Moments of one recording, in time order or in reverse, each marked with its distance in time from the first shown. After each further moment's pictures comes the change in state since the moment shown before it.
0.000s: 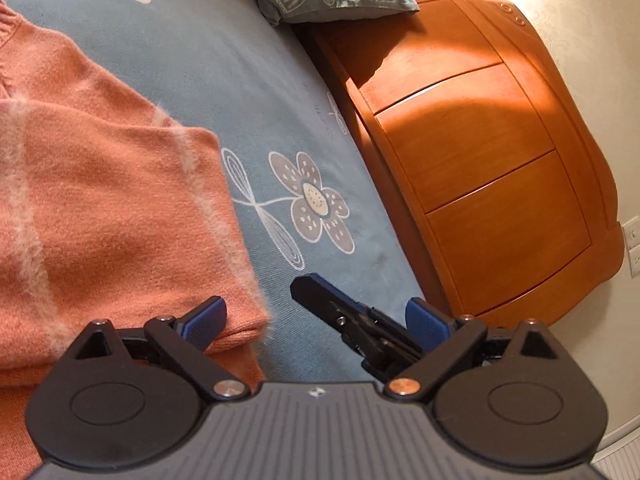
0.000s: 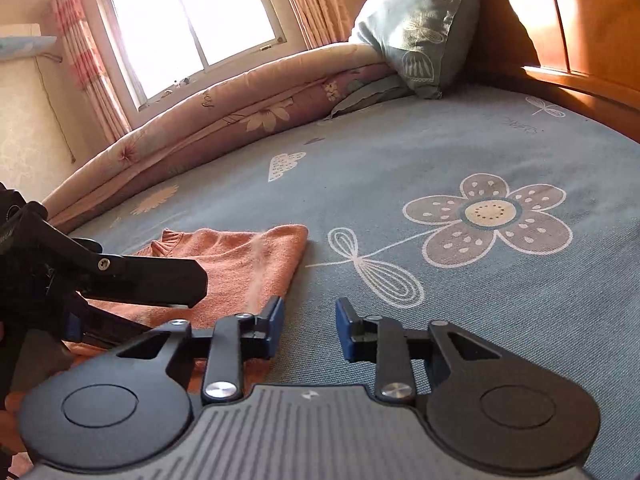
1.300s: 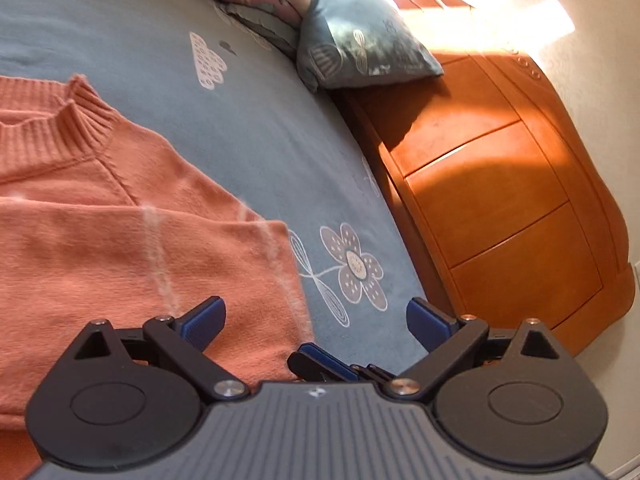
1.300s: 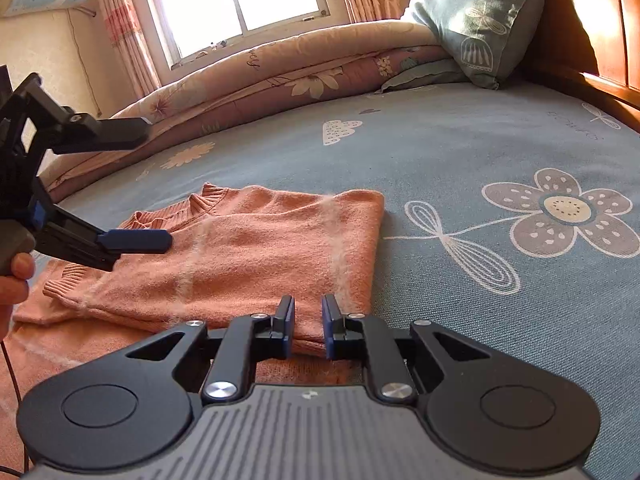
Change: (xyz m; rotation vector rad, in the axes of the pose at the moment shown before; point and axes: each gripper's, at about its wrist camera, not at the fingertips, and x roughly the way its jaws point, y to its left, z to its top) left arm -0.042 0.025 0.034 -0.004 -0.065 0.110; right arm 0.030 0.046 -0.016 -0.121 0.085 0.029
